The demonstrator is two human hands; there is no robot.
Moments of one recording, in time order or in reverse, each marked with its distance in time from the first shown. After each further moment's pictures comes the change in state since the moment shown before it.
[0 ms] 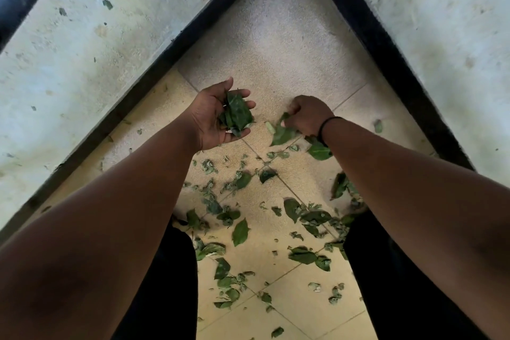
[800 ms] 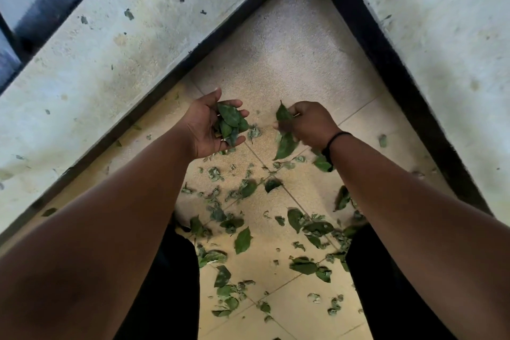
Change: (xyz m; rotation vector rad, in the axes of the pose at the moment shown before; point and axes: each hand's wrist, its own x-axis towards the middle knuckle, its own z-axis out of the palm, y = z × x) left_hand -0.007 0.008 -0.023 -0.047 0.108 0.007; right_hand -0.034 -0.041 -0.009 0.354 0.022 -0.043
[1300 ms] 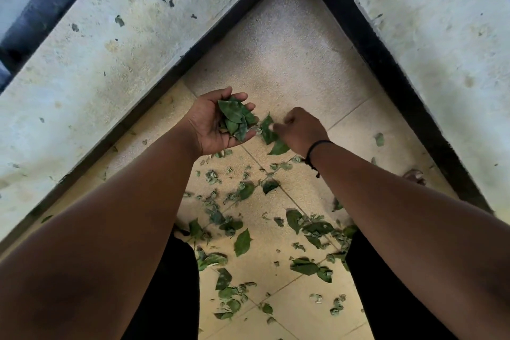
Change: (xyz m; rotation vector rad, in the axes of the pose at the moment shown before) left_hand 0.004 0.007 0.018 -0.115 -0.116 -0.043; right_hand 0.014 0.021 0.021 -0.234 0.157 0.062
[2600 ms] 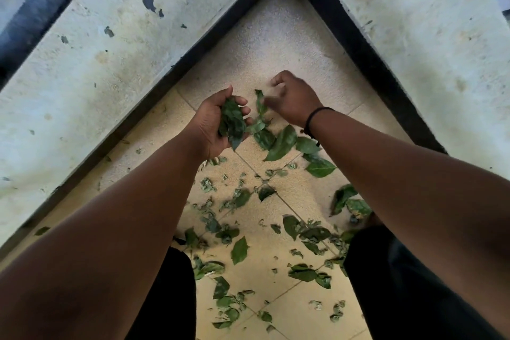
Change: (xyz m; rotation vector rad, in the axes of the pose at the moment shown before) left_hand 0.006 -0.002 0.026 0.098 0.060 0.139; right_hand 0.038 -0.030 -0.039 0.047 0.038 -0.245
